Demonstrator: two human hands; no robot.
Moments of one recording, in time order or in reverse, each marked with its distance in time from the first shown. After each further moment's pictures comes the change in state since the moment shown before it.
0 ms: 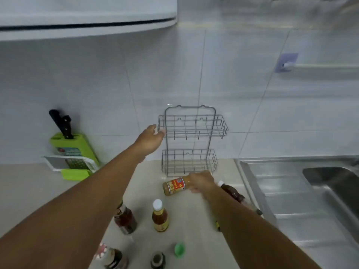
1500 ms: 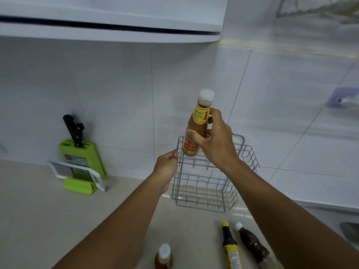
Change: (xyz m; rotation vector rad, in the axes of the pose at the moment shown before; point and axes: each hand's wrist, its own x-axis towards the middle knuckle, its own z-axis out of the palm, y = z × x) left_hand 0.058 -0.026 0.028 -0.612 0.116 -0.170; right_hand -0.015 -0.199 -0.004 -0.217 0.068 -1.120
